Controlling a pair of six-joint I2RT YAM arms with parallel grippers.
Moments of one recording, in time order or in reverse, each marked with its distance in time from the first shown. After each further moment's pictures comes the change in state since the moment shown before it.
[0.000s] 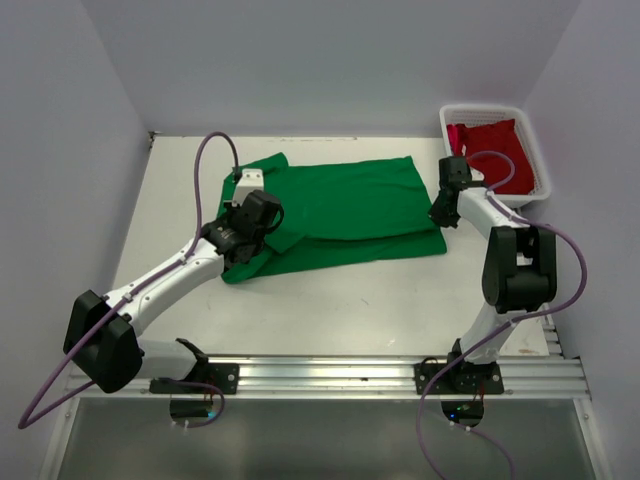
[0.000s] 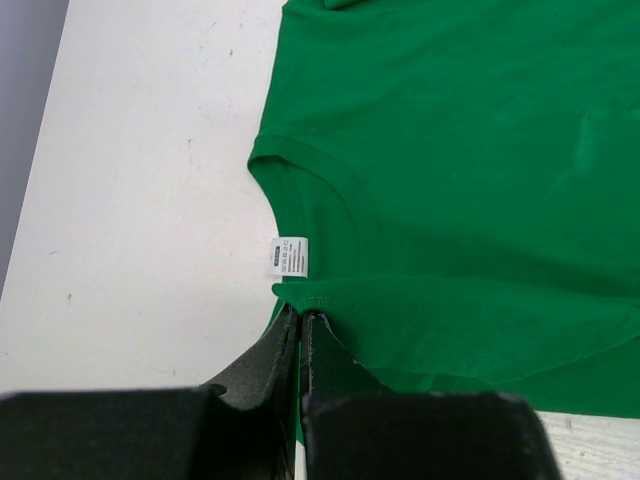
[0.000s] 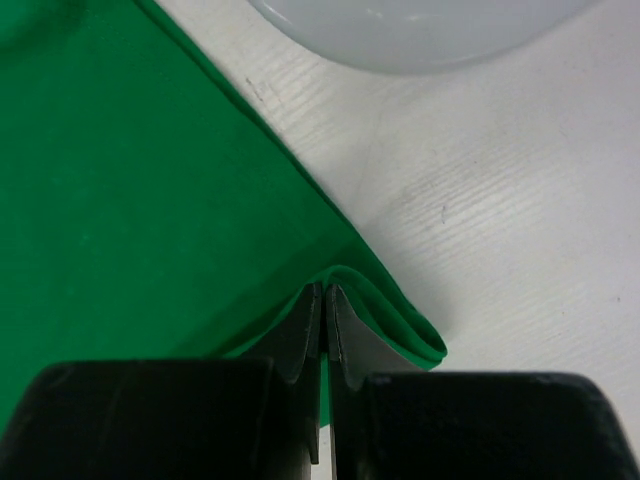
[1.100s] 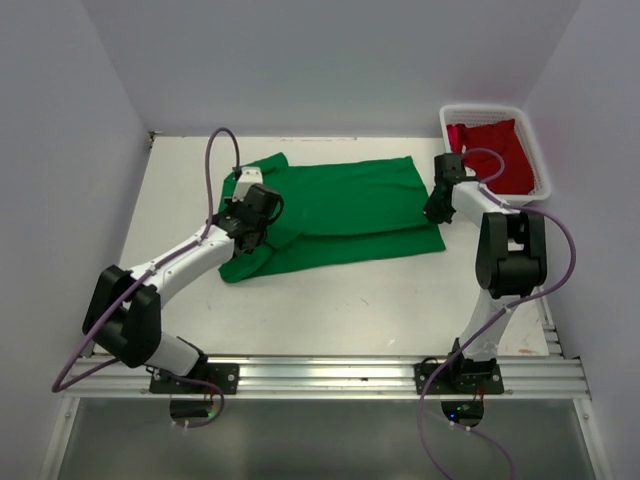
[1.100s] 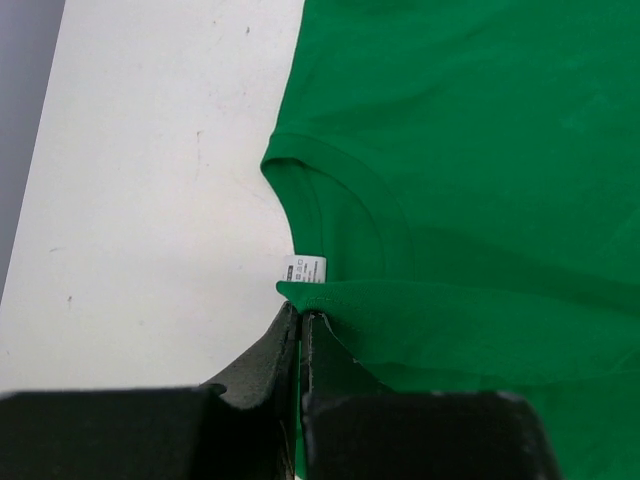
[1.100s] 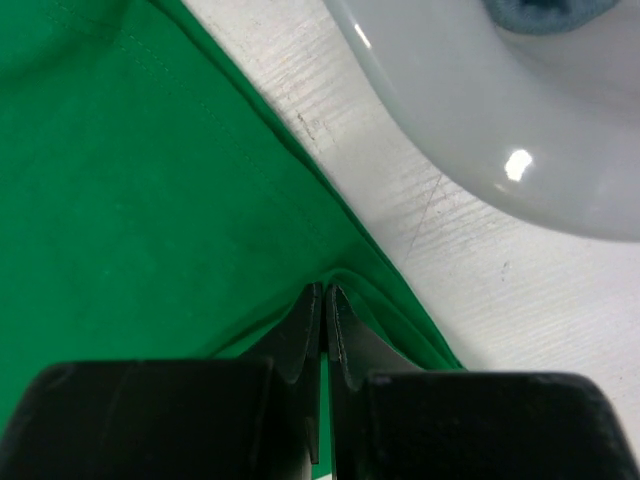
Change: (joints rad) left arm 0.089 0.141 0.006 0.071 0.006 0.026; right arm 0.000 0.118 0.080 0.037 -0.058 -0.031
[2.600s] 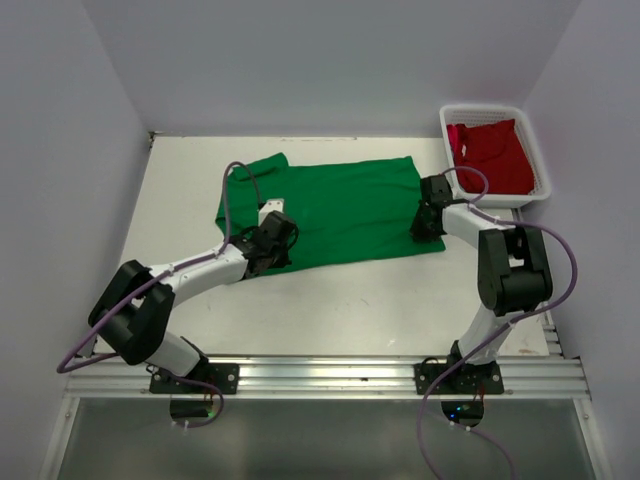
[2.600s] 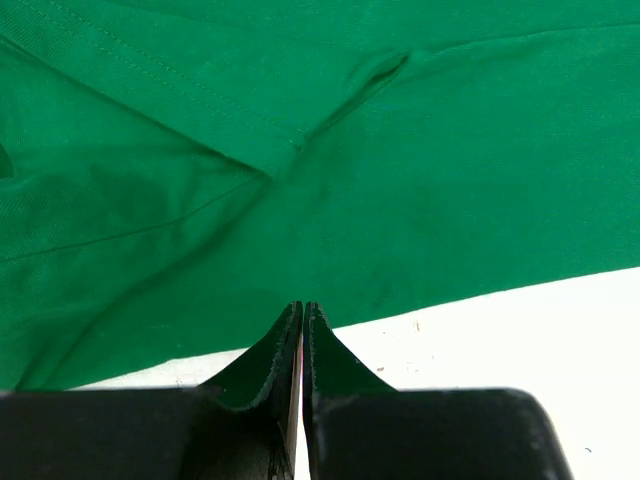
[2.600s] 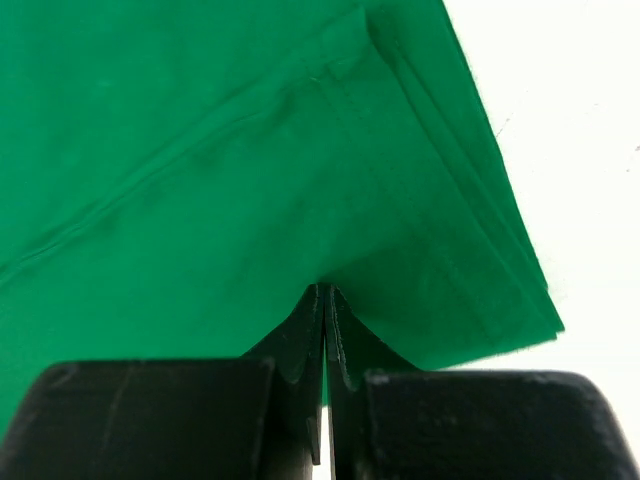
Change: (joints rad) left arm -0.125 0.039 -0.165 0.144 0.424 -0.263; right arm 0.099 -0.145 -0.249 0.127 -0.080 -0.037
